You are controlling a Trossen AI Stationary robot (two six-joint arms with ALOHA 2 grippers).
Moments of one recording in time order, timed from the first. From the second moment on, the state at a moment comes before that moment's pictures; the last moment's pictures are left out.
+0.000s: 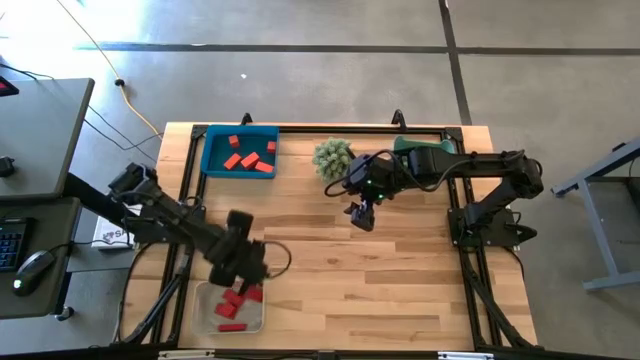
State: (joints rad) left arm -0.45 1.61 1.36 -1.54 -0.18 -0.35; right arm 0.03 1.57 1.63 -1.01 0.00 0.28
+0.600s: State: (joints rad) left arm -0.07 1.37 1.36 -1.55 -0.25 0.08; right arm 0.01 1.57 1.63 -1.04 0.07 0.12
